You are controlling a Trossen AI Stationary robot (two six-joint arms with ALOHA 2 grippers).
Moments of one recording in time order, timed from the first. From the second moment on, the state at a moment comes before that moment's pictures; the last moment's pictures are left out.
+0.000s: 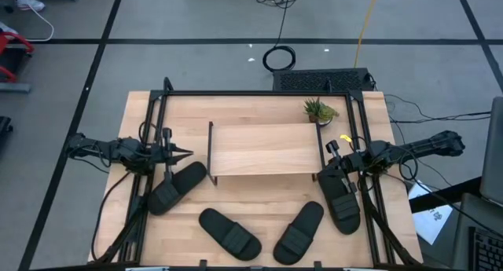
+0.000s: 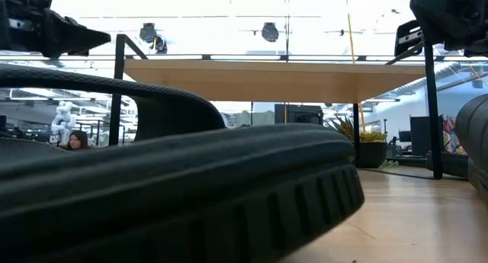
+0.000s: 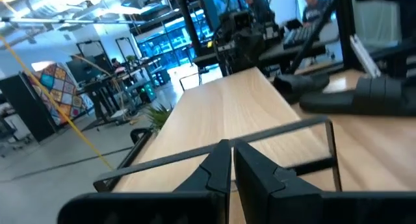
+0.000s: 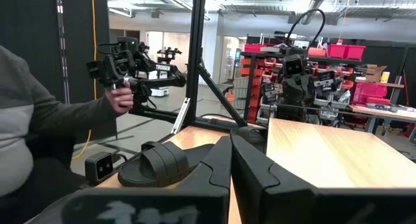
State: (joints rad) left arm -0.23 0.02 0.11 -0.07 -0.29 0.31; right arm 0.18 0.29 0.02 0.42 -0.16 -0.06
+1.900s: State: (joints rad) left arm -0.23 0.02 0.11 0.12 -0.49 0.40; right arm 0.18 0.58 1.09 -1.27 0.30 0.29
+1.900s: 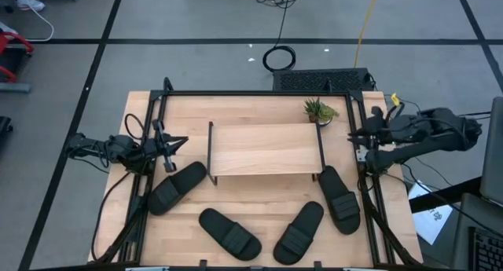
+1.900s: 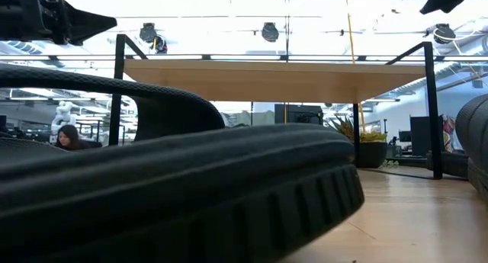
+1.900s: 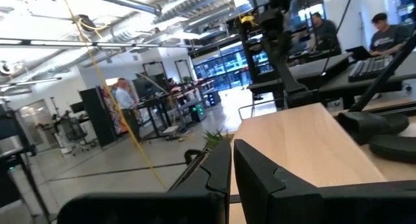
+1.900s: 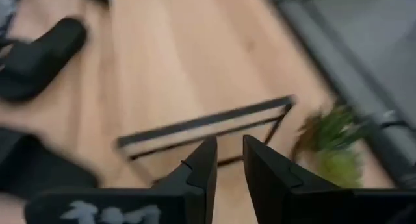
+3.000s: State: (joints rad) left arm -0.23 0.02 0.11 0.10 -0.53 0.42; right arm 0.18 0.69 0.64 -1.20 -0.33 0.53
